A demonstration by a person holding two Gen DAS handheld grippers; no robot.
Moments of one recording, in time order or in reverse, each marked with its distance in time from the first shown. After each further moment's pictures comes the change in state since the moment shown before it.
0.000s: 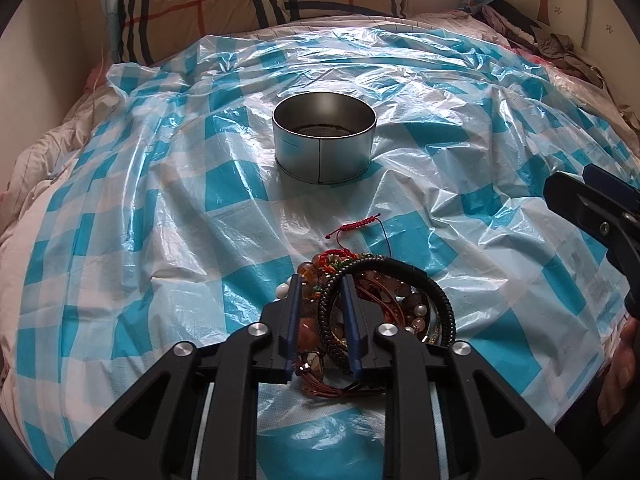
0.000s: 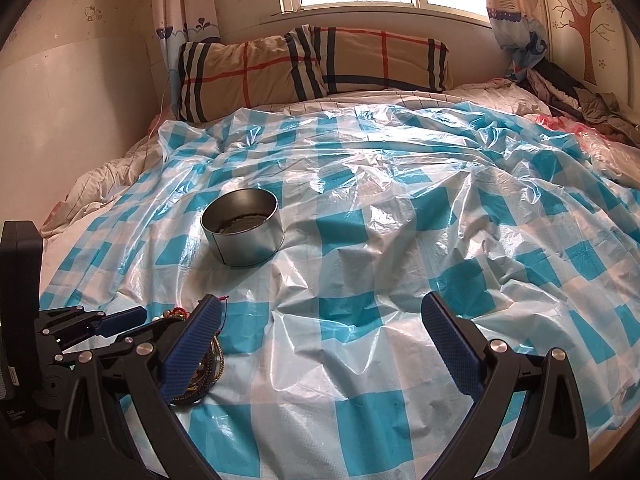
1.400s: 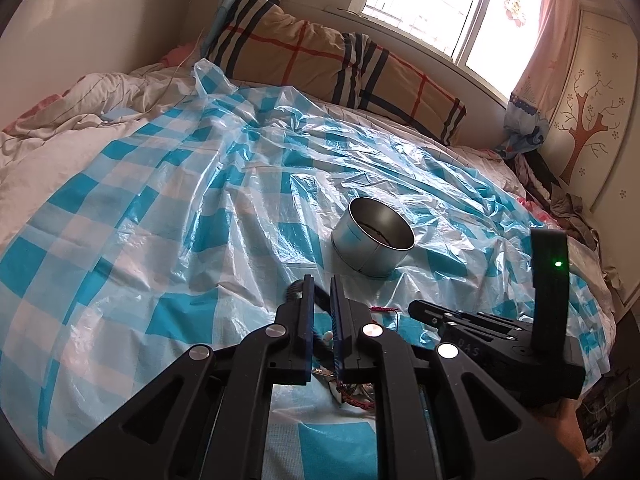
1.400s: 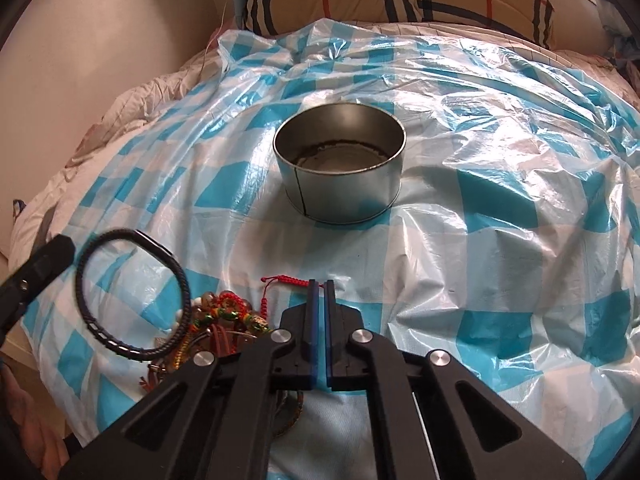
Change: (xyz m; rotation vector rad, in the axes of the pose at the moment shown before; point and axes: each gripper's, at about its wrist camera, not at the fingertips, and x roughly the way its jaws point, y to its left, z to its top) left arm -0.058 0.076 -0.024 -0.429 -0.304 -0.088; right arm 0.088 0.055 0.009 -0.092 0.241 0.250
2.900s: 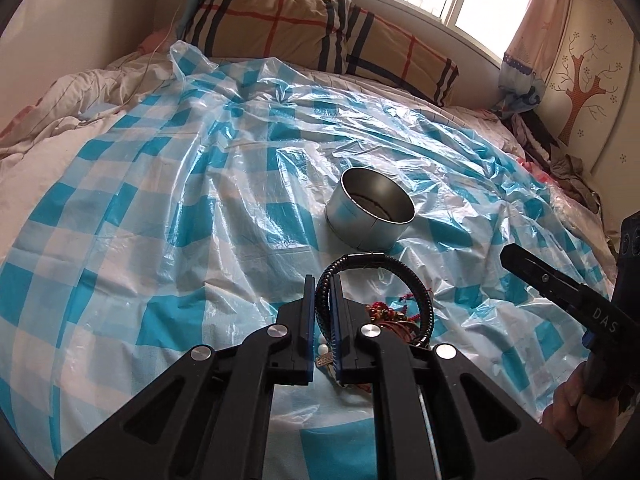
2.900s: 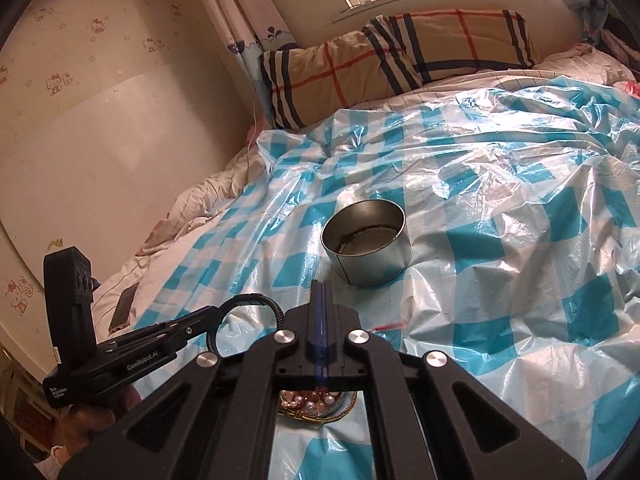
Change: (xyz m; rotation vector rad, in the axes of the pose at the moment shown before) left arm 0.023 -0.012 0.010 0.087 0.119 -0.004; right arm -0.080 -0.012 -0.002 0.096 -0.243 0.195
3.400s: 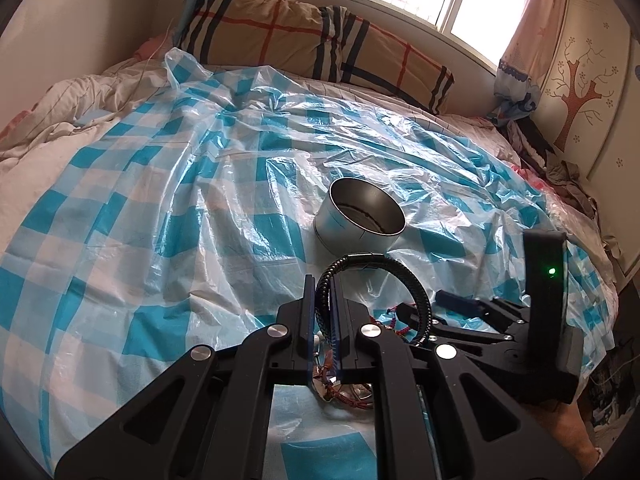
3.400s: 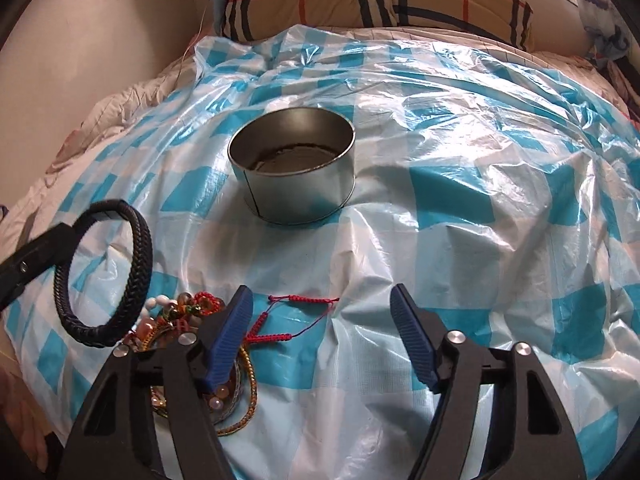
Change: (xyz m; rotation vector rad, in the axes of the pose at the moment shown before) left arm 0.006 -0.007 0.003 -0.005 -0.025 -0.013; right arm 0.100 -0.020 -0.028 -0.187 0.345 -0.315
